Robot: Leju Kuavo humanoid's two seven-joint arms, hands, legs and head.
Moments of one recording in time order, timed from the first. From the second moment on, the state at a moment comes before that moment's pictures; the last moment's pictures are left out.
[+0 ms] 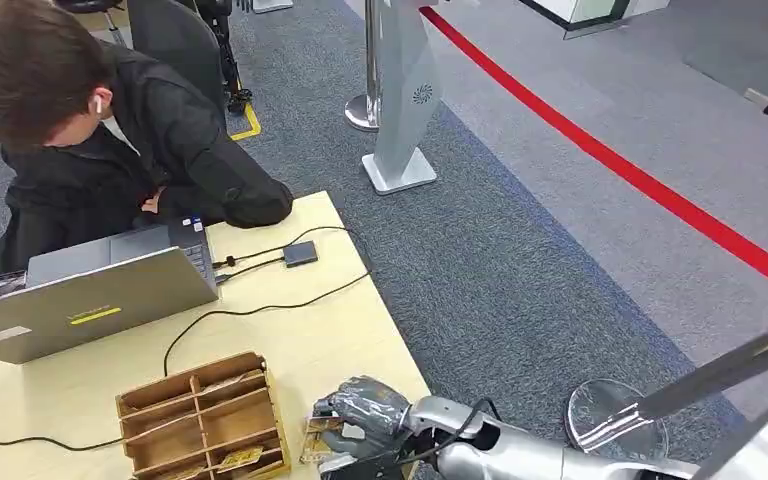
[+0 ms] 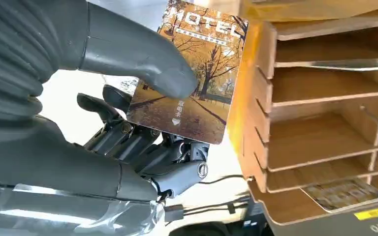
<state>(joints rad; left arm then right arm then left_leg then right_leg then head) -0.06 -0.10 1.23 -0.26 0.69 0.14 -0.13 0.09 -0.30 0.60 -1.59 0.65 -0.18 -0.10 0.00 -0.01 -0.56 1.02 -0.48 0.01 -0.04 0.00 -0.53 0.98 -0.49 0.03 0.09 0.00</state>
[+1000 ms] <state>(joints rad) -0.06 -0.10 1.23 -0.26 0.69 0.14 -0.13 0.07 -0.30 0.60 -1.55 0.72 -0.17 -0.03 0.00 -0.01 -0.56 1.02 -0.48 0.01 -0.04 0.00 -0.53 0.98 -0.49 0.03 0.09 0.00</state>
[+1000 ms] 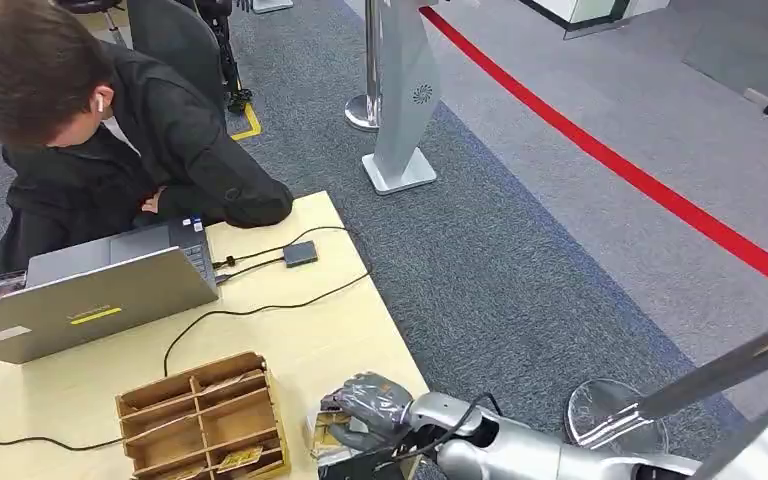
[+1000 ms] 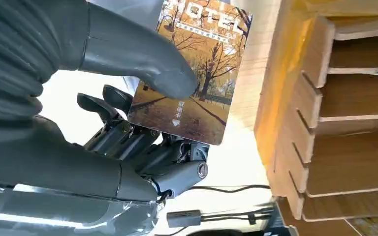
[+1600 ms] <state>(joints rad) -0.06 -0.10 1.23 -0.26 0.69 0.14 -0.13 0.06 -0.30 0.61 -1.54 0.76 -0.17 0.00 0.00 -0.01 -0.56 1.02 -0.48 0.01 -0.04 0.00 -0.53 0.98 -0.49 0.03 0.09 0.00</state>
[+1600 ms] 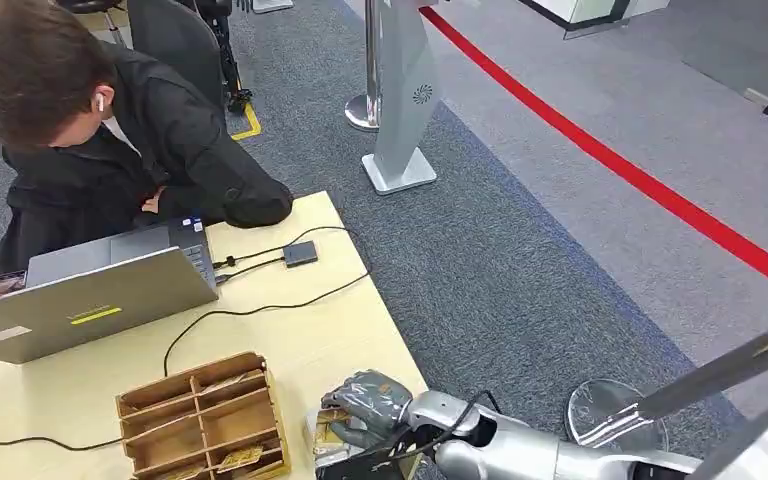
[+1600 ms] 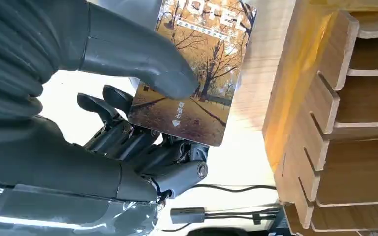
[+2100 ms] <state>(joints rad) -0.06 -0.10 1.23 -0.26 0.69 0.14 -0.13 0.05 -0.31 0.61 -1.53 0.79 -0.16 0.03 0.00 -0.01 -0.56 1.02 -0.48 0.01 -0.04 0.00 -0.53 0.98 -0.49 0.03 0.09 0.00</state>
